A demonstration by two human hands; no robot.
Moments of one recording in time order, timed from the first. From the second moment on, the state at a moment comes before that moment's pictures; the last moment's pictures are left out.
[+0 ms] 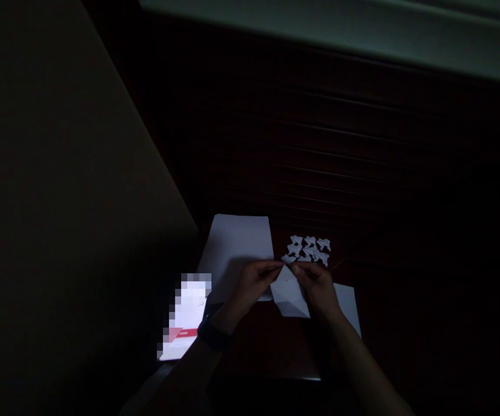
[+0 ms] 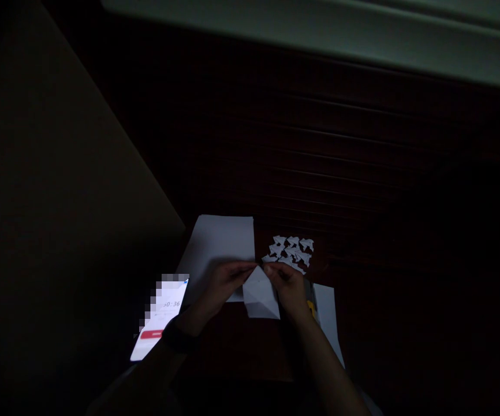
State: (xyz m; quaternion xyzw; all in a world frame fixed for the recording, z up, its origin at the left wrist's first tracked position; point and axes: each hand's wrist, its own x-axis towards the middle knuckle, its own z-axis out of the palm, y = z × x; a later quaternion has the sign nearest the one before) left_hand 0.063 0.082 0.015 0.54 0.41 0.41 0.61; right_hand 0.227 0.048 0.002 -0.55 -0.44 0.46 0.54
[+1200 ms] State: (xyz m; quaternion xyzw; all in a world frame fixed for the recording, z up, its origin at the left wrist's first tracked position) left_hand 0.067 0.073 0.024 0.39 0.37 0.42 0.73; right_hand 0.216 0.044 -0.003 -0.48 -0.37 0.55 0.56
